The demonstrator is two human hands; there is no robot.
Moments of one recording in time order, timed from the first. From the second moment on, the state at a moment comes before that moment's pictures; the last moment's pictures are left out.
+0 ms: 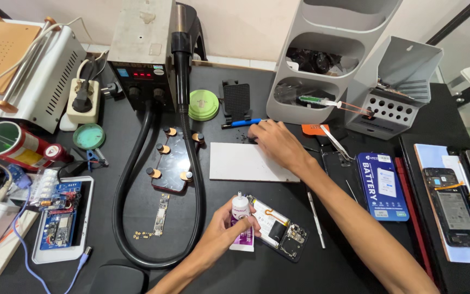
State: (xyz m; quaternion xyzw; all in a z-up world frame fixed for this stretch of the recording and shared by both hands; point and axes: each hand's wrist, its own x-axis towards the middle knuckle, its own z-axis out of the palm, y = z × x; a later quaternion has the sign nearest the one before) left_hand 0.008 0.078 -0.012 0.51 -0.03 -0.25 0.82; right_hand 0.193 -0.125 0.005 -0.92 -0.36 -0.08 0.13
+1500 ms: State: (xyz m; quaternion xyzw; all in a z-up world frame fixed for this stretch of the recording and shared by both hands) left_hand 0.031 0.028 0.100 0.87 -0.13 -0.02 0.48; right_hand 0.009 -0.166 0.098 -0.63 -0.13 -0.03 0.77
